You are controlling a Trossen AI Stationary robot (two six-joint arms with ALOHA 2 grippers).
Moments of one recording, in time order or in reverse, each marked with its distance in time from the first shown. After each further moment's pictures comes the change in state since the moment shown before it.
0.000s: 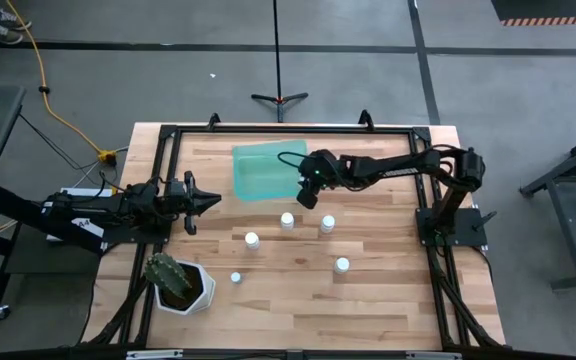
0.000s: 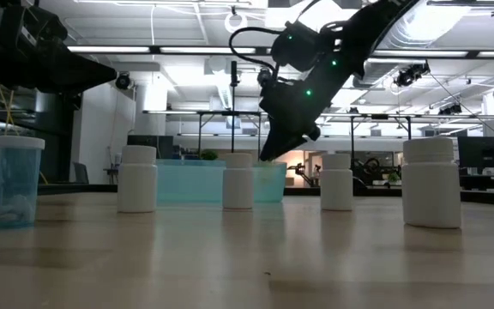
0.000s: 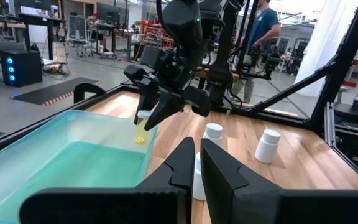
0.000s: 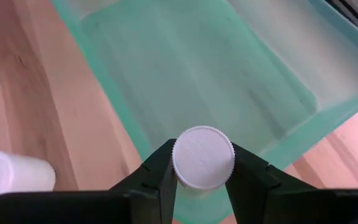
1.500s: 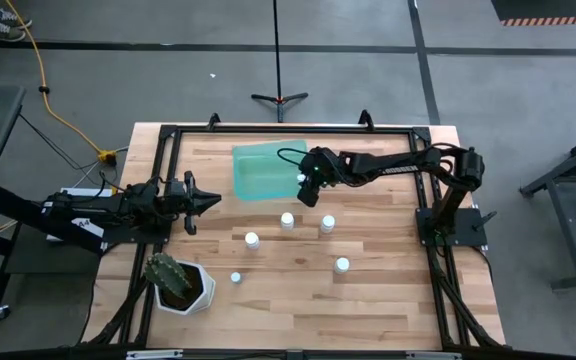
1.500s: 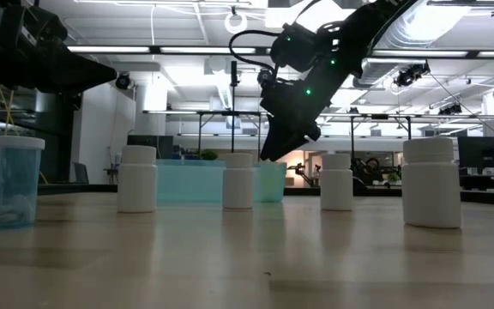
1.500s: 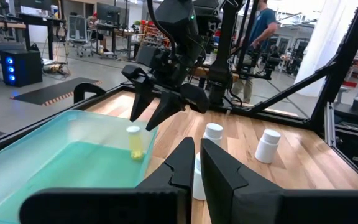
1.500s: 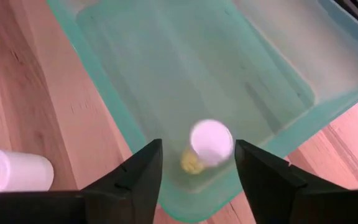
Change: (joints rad) left arm 0.000 0.000 0.000 0.000 0.000 0.000; right arm -0.022 0.000 0.024 -0.045 -0.036 0.008
